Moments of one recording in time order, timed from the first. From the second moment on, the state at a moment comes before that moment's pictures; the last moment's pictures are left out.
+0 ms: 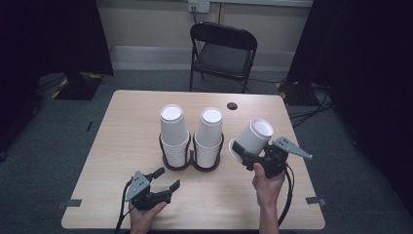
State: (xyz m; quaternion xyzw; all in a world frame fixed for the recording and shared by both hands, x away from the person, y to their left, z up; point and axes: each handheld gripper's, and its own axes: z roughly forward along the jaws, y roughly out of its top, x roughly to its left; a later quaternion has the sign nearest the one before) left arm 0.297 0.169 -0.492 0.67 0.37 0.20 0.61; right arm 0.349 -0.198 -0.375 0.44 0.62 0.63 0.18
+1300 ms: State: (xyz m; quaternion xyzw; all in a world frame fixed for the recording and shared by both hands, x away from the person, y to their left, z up) left arm 0.298 0.143 -0.488 0.68 0.29 0.18 0.64; right arm 0.310 -0.135 -0.451 0.42 0.61 0.67 0.03
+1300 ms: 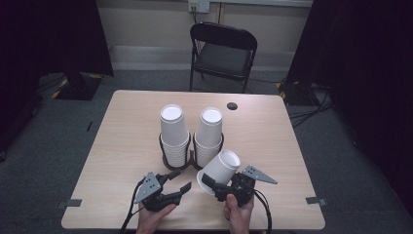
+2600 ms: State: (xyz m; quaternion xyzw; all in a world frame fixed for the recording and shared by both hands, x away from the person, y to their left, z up) left arm 0.298 0.112 -0.495 0.63 0.28 0.25 0.68; right arm 0.315 -0.103 -0.459 0.41 0.65 0.64 -0.07
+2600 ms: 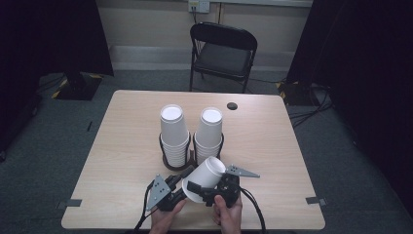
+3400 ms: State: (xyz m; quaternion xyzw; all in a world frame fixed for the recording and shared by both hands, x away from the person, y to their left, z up) left arm 0.293 0.114 -0.491 0.68 0.26 0.20 0.65; right arm 0.317 -0.118 -0.453 0.40 0.62 0.68 -0.01
